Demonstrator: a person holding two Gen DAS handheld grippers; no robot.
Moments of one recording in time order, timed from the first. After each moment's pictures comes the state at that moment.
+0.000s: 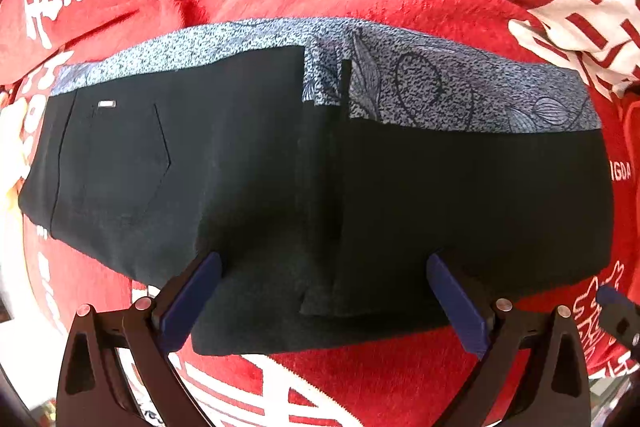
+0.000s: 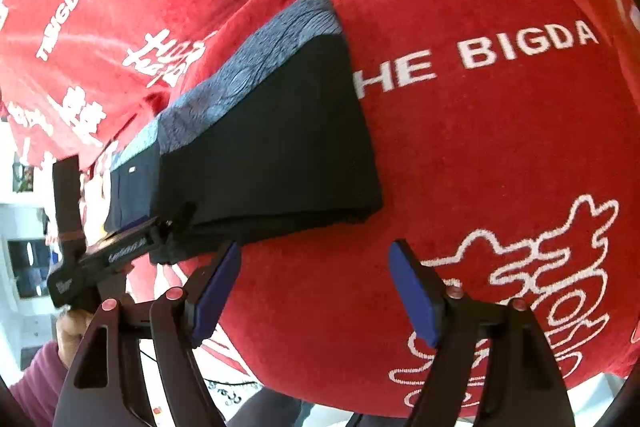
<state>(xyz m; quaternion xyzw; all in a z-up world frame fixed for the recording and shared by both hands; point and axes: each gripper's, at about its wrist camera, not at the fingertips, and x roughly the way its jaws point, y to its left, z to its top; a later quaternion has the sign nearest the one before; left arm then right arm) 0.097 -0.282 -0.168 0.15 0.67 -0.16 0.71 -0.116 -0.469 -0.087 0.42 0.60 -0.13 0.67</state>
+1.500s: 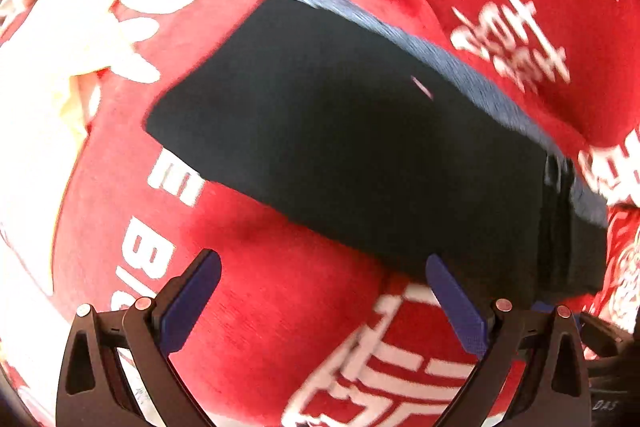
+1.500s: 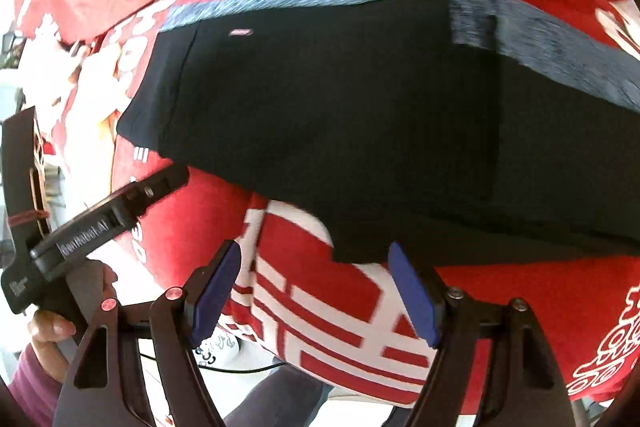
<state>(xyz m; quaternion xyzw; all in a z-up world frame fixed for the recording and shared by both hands) 0.190 -0.012 -0.163 -0.03 0.67 -0.12 0.74 0.069 -0.226 -0.112 0.28 0.71 -0.03 0.65</state>
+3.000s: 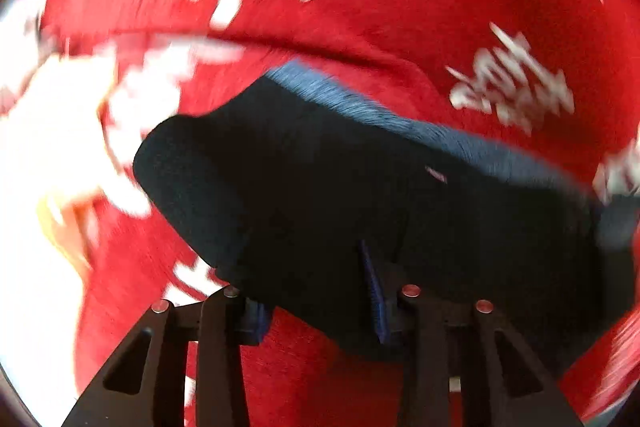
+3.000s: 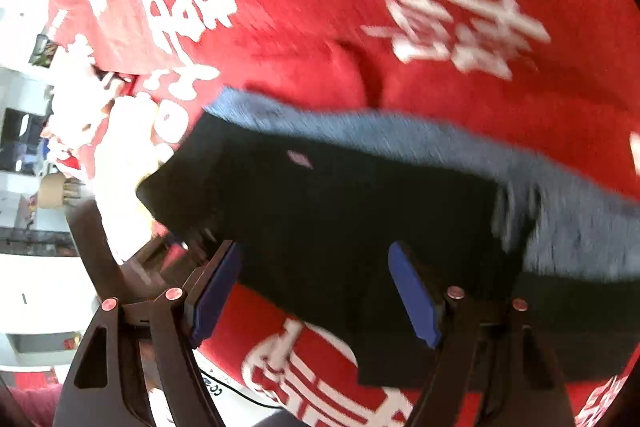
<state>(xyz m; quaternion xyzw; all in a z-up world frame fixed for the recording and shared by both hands) 0.204 -0.037 -0.168 0.10 0.53 -0.15 0.83 0.173 -0.263 -0.082 0.28 0.64 0.02 0.71</state>
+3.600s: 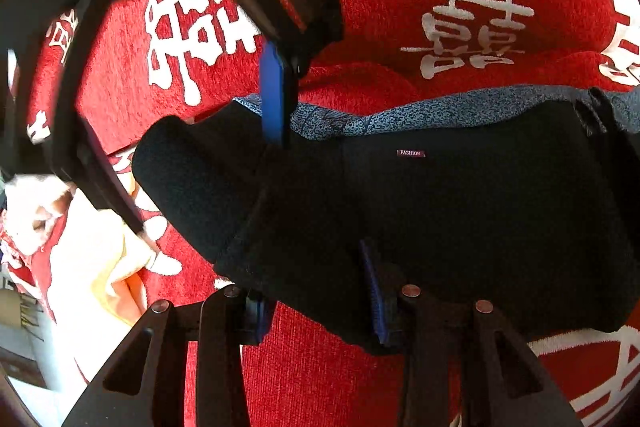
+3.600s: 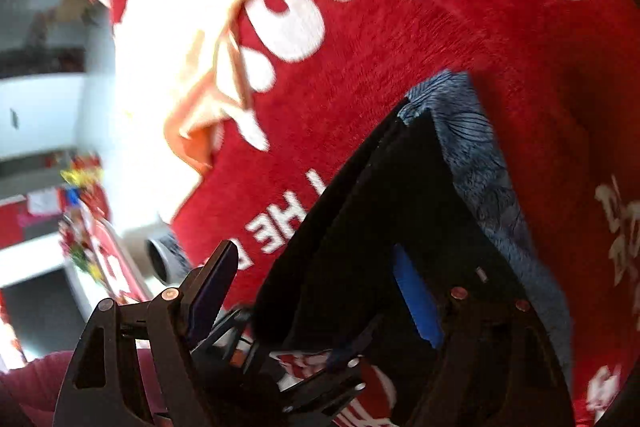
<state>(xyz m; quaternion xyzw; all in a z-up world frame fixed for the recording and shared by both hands) 0.182 -0.071 -0.164 0.25 0.46 -0.16 0.84 0.330 -0.089 -0.132 0.08 0.80 0.22 0.56</state>
